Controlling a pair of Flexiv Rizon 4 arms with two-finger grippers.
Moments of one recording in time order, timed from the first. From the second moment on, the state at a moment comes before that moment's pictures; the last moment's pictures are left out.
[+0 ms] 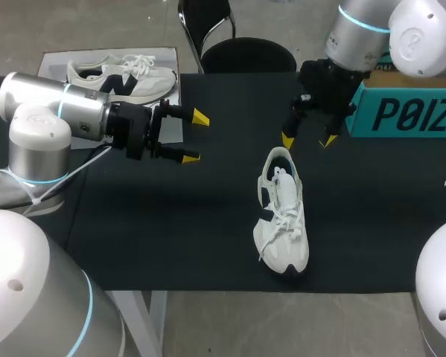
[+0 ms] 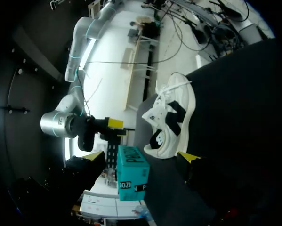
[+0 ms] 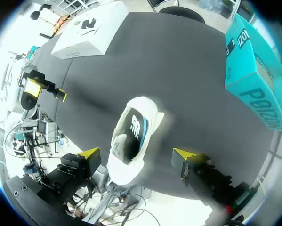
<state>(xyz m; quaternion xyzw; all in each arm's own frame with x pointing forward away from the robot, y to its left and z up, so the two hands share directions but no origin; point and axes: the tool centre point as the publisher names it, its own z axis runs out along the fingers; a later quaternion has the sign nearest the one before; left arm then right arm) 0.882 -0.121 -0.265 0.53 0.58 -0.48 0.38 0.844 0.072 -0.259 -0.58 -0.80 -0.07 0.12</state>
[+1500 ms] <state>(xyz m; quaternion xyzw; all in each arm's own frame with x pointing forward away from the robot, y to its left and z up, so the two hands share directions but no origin) 0.882 -0.121 -0.265 0.53 0.58 -0.48 0.38 0.851 0.107 -0.343 -0.67 -0.74 -0.04 0.07</state>
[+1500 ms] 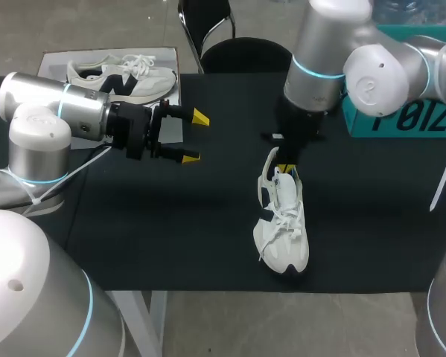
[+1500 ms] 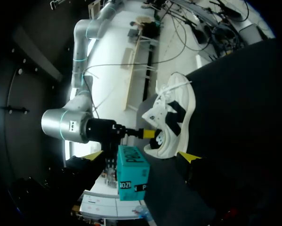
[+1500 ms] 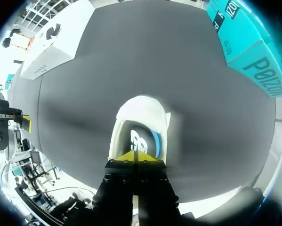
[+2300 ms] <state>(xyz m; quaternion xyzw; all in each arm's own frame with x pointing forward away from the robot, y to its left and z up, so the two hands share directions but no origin) 0.882 -0.121 -0.265 0.53 0.58 -0.48 0.38 0.849 0.108 -0.367 -0.65 -0.75 -0.08 0.04</state>
